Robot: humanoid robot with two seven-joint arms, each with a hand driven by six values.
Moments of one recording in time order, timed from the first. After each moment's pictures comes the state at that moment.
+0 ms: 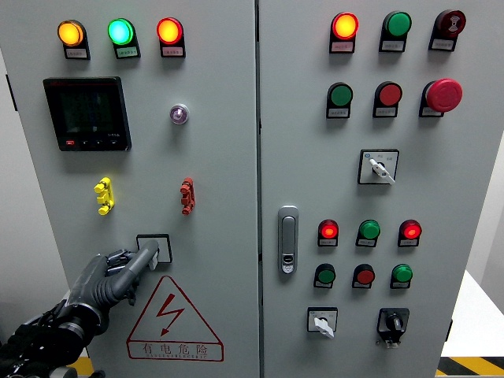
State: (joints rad) left arm -0.58 -0.11 -1.70 -1.58 1.55 -0.02 0.66; right arm -0.01 0.12 0.05 -0.14 -0.02 0.02 -0.04
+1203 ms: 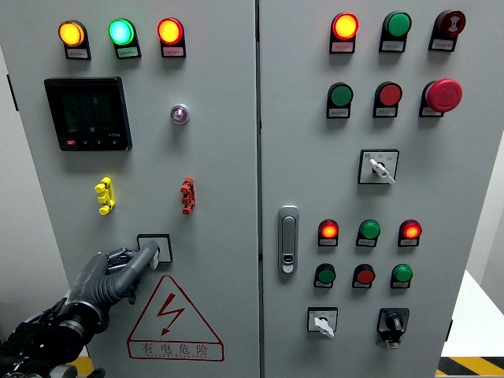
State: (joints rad) left arm -0.59 -0.11 -1.69 -1.58 1.55 -0.02 0.66; right arm -0.01 0.12 0.05 -0.14 -0.02 0.02 -0.04
